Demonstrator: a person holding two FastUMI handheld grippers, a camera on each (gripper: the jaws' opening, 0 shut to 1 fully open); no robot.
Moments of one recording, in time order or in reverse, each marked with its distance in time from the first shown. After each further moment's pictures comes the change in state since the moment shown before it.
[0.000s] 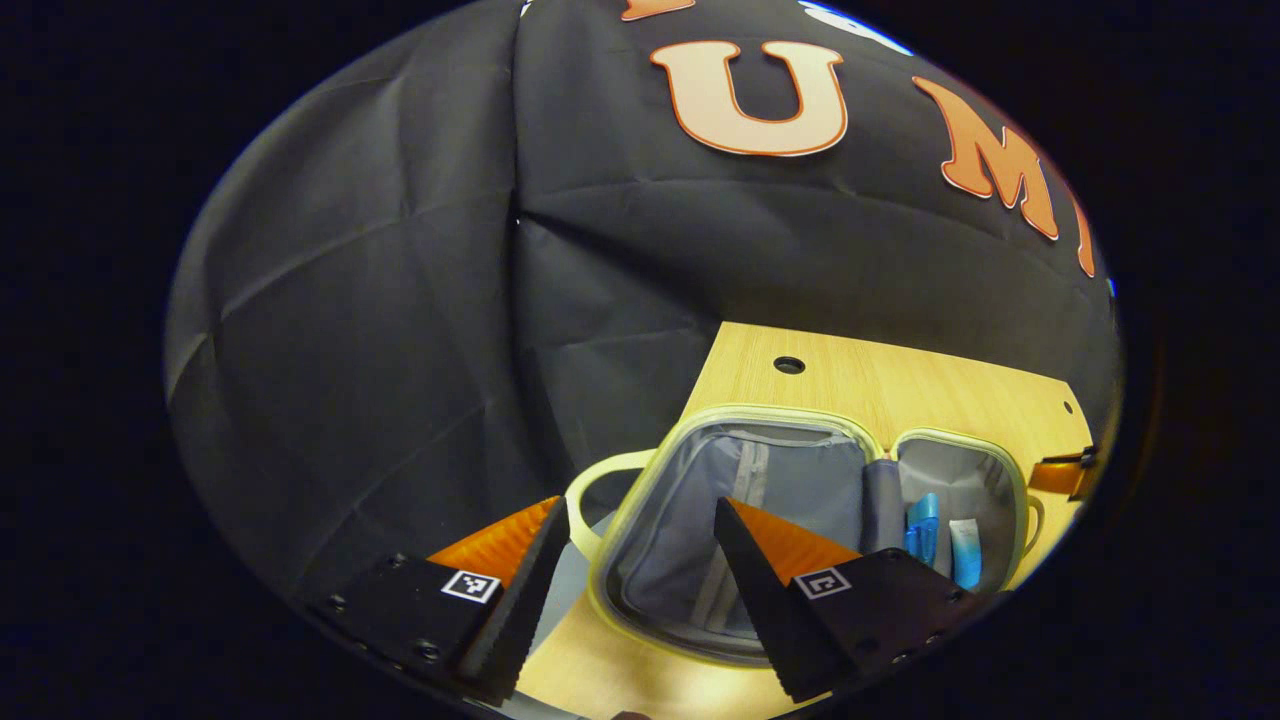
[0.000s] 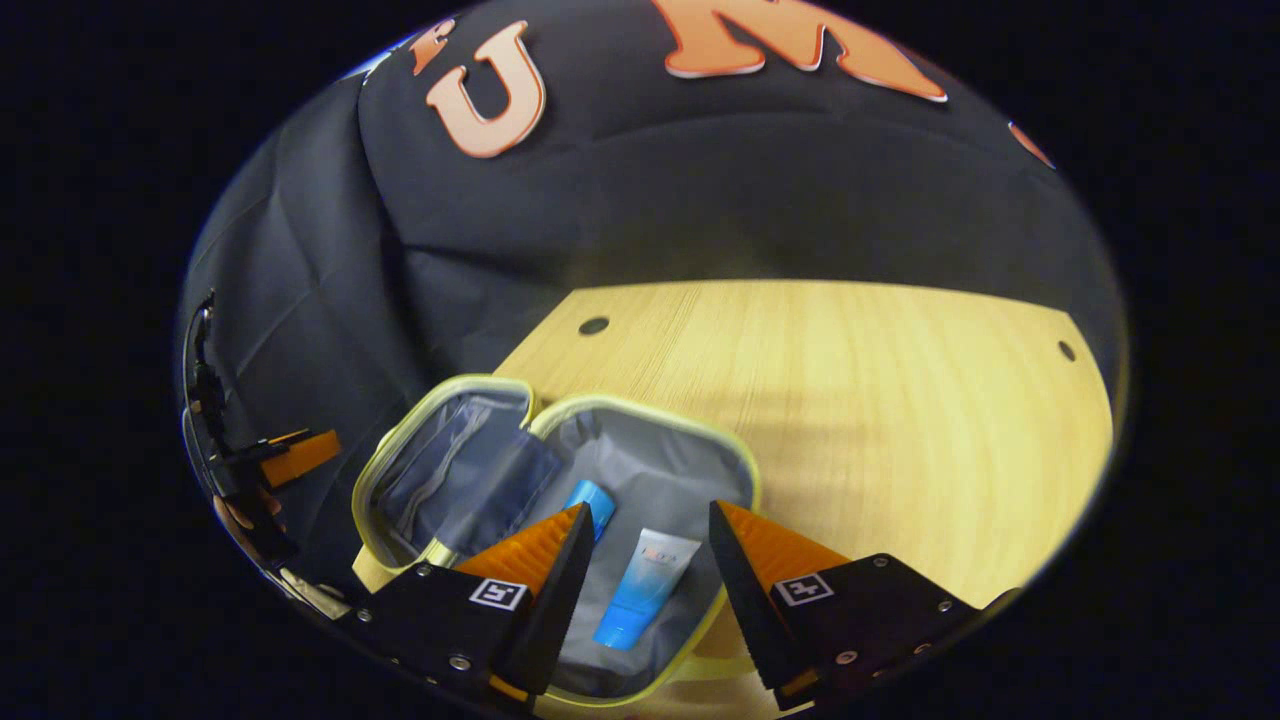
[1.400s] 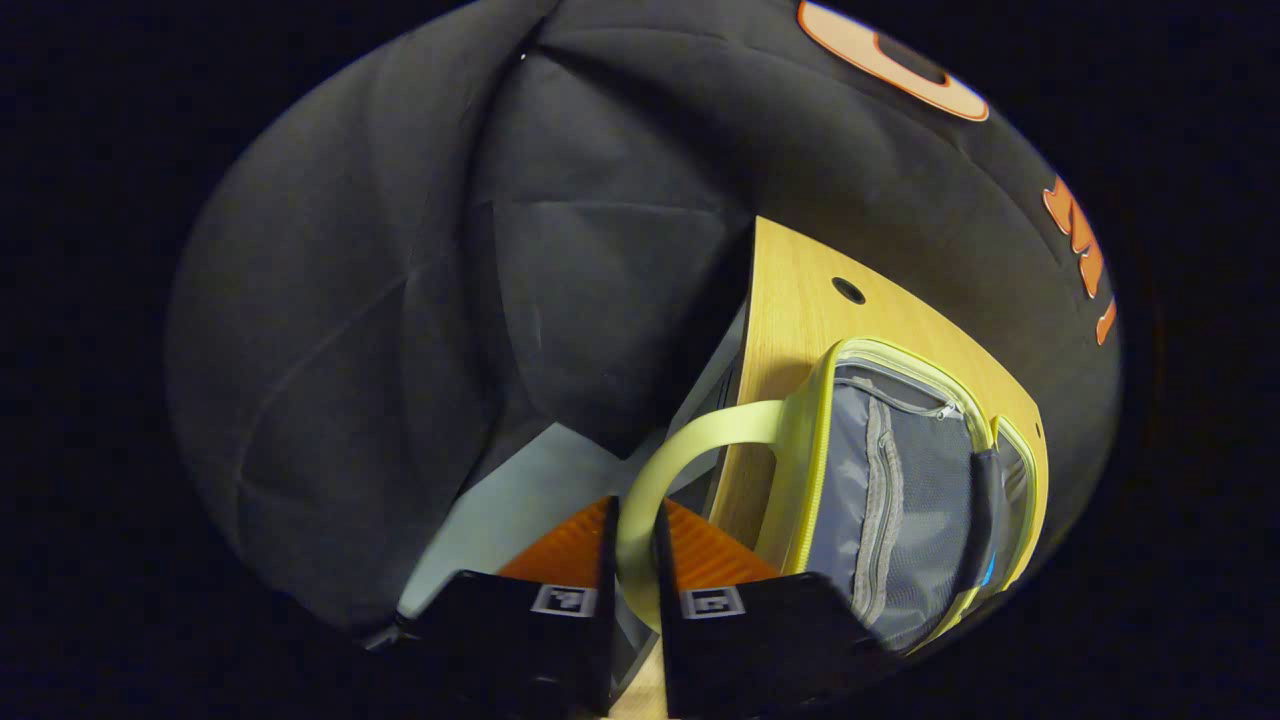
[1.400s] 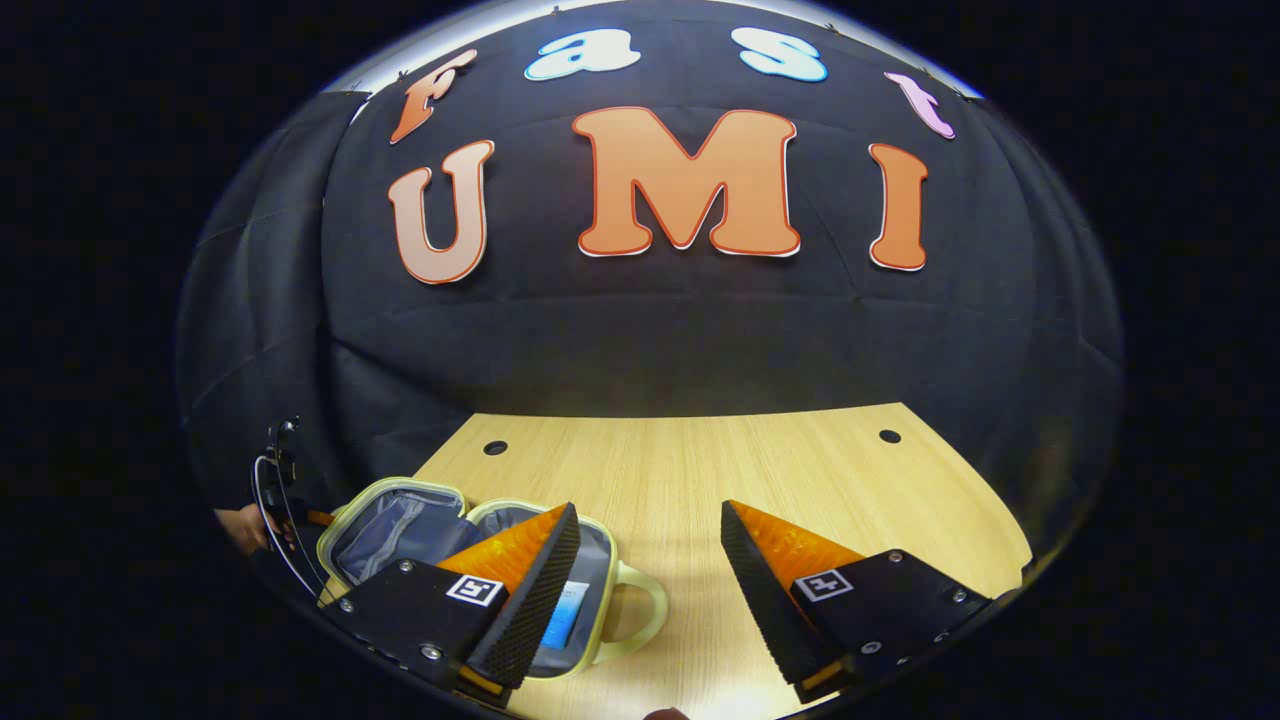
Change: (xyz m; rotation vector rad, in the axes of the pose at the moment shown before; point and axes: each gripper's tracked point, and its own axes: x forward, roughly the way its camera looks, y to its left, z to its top) left arm 0.142 0.047 -0.060 -0.146 0.306 -0.217; right arm -0.151 -0.048 0.061 -0.010 -0.312 -0.340
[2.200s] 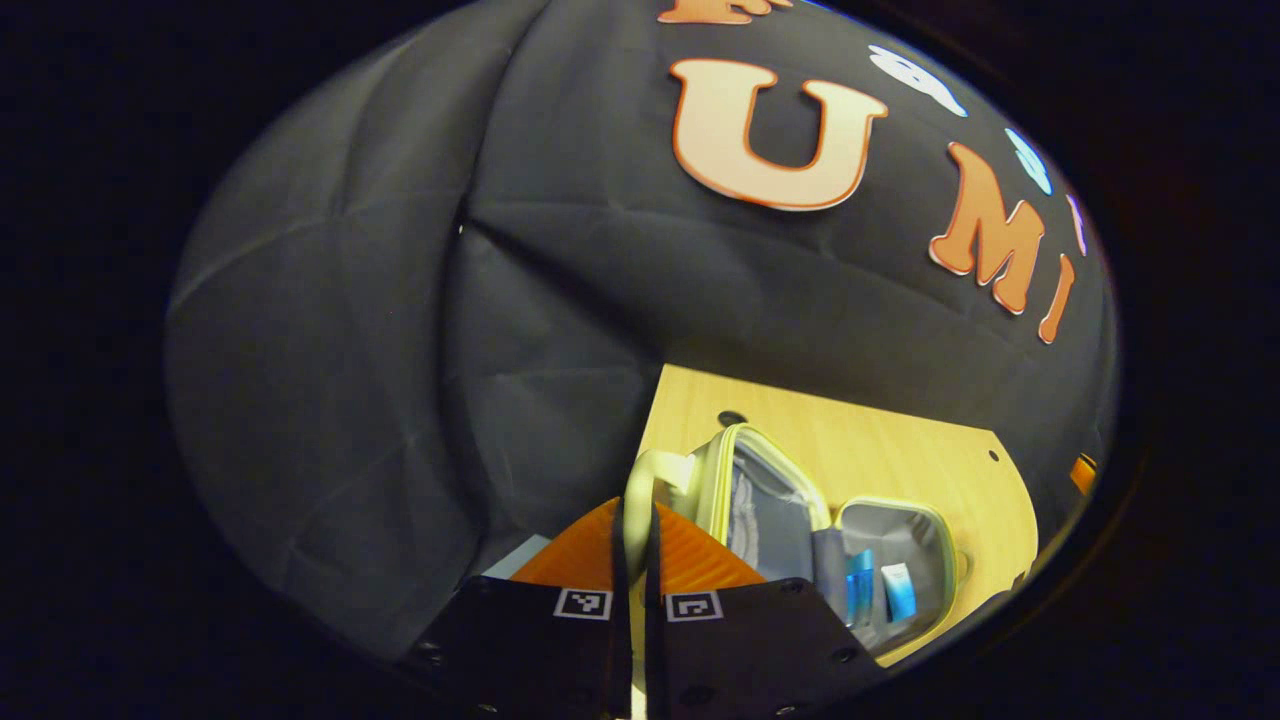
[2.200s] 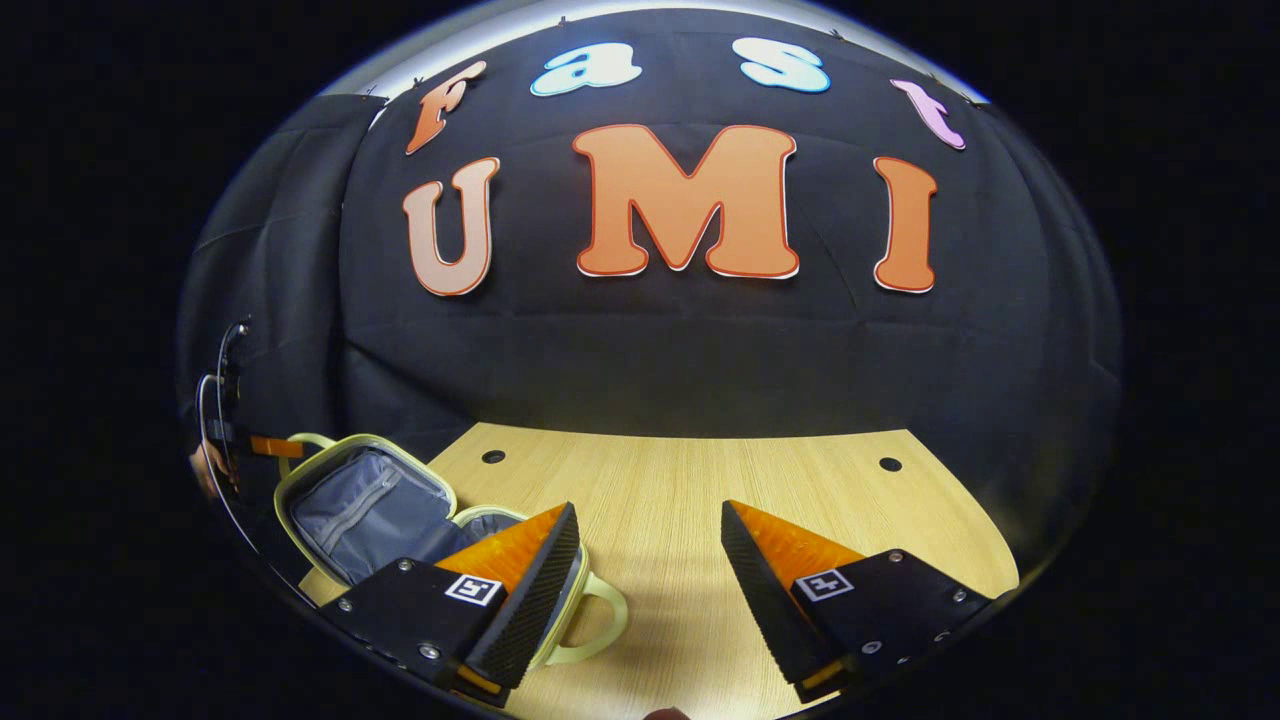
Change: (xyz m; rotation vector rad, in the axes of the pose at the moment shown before) left arm -0.159 -0.114 0.097 0.130 -0.366 -0.079; right arm 0.010 -0.029 0.012 -0.030 -0.057 0.080
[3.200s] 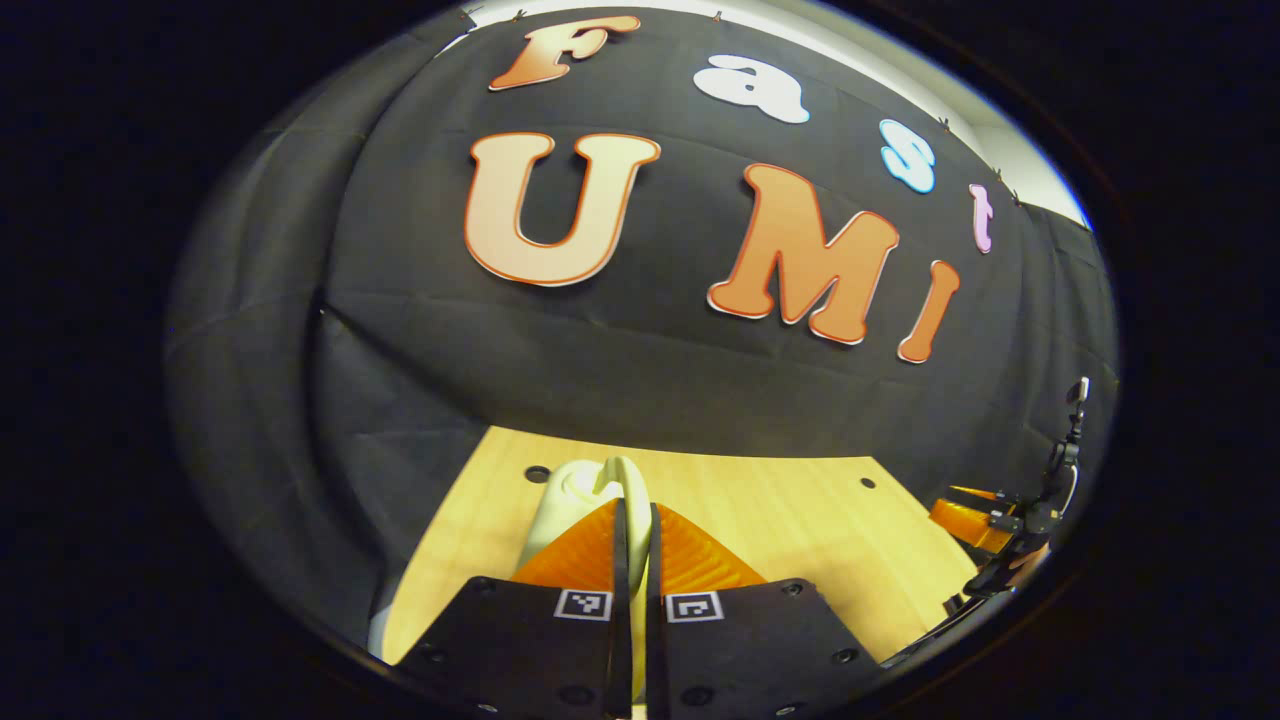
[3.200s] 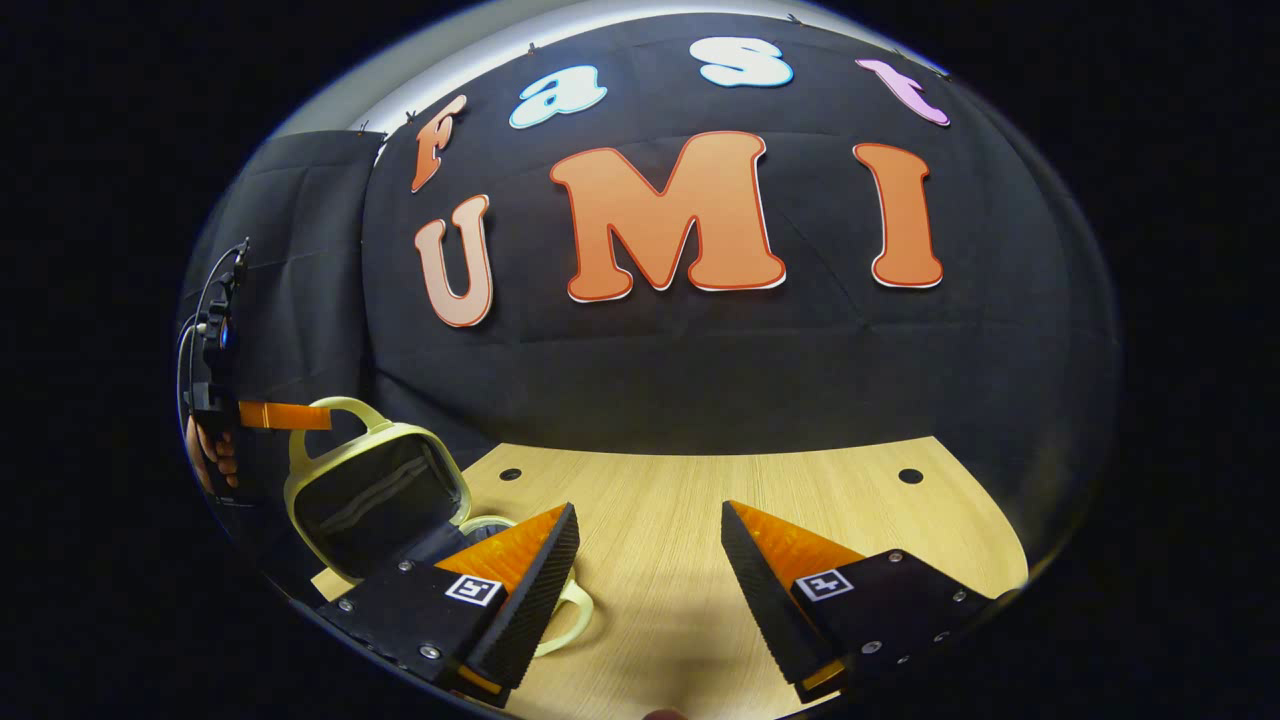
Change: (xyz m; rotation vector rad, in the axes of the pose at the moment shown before) left arm -0.084 -0.261 0.037 0.035 -0.131 -0.288; right arm 0.001 -0.065 0.008 0.045 -0.056 0.111
